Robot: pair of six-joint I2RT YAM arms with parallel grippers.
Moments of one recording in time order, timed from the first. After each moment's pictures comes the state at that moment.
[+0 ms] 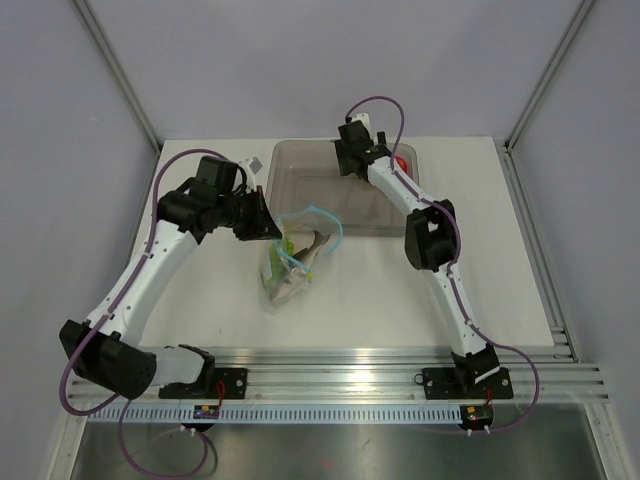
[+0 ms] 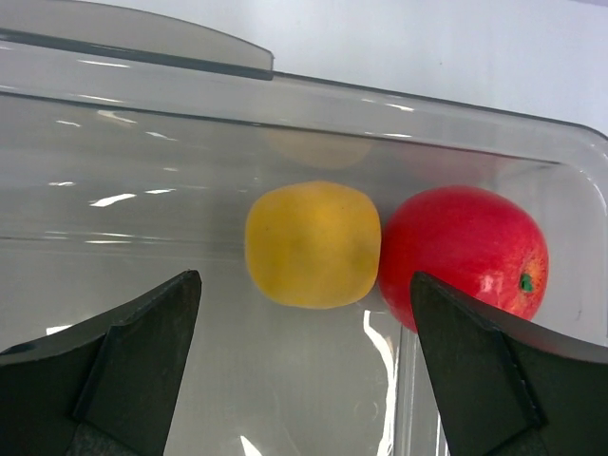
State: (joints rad) left arm -0.37 1.29 1.36 -0.92 0.38 -0.50; right arm 0.45 2.58 2.42 -0.57 0.48 0.13
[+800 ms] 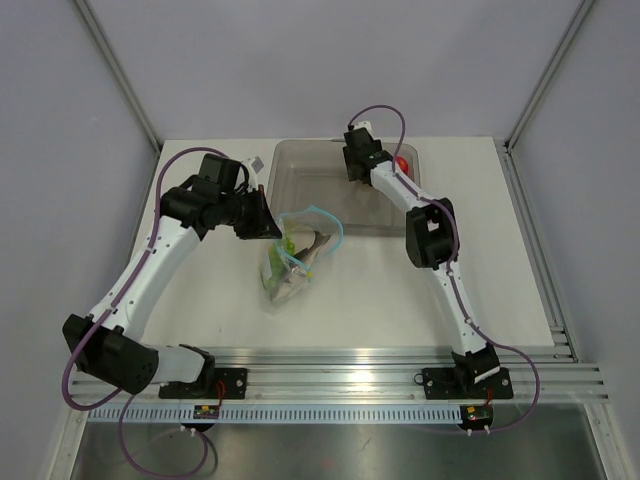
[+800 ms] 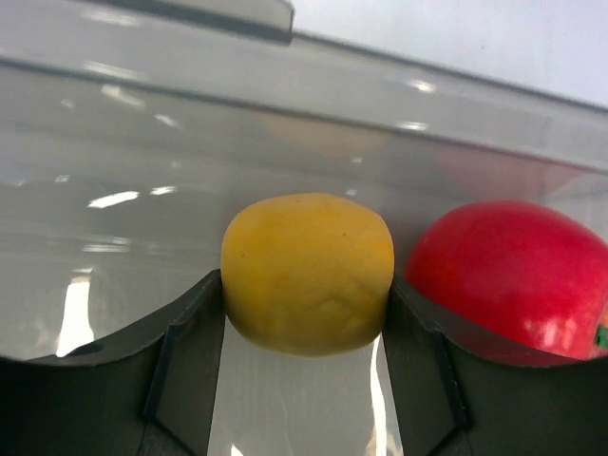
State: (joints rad) left arm -0.37 1.33 1.38 -0.95 0.37 -0.49; right arm 0.42 2.65 2.41 -0.51 0.44 0.08
